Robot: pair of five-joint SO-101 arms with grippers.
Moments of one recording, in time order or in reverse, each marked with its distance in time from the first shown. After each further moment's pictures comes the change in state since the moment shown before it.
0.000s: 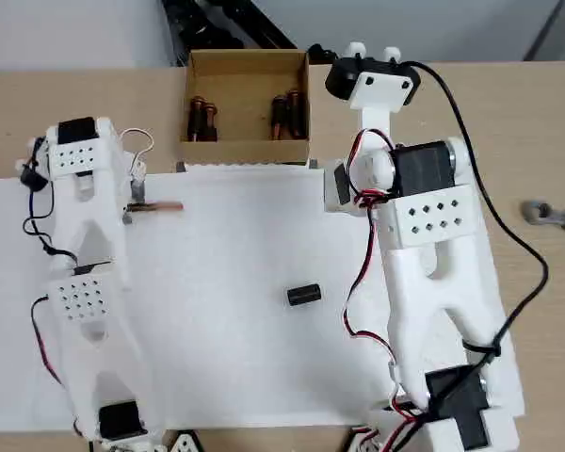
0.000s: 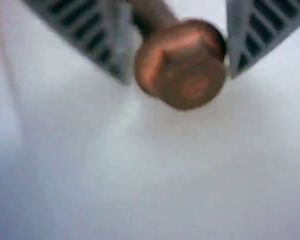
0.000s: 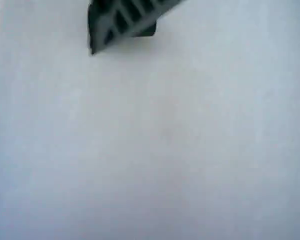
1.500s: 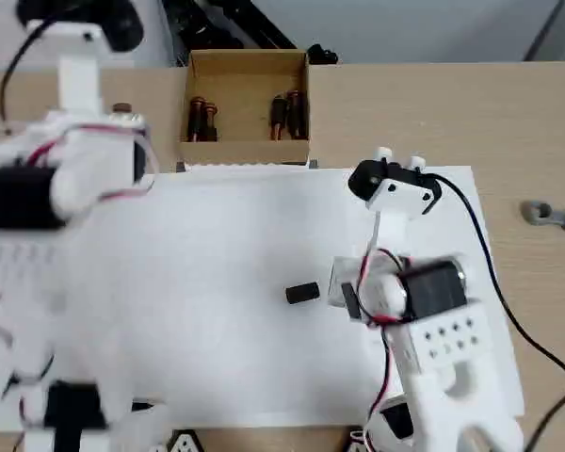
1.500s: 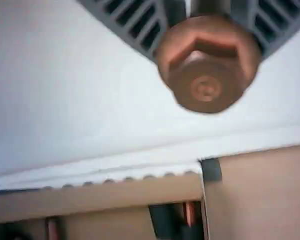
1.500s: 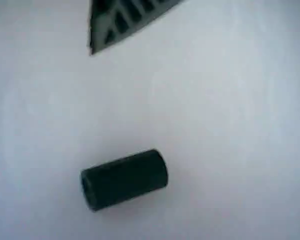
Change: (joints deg) left arm 12.9 -66.5 16.8 0.8 -63.1; right arm -4.9 -32.3 40.5 0.0 -17.2
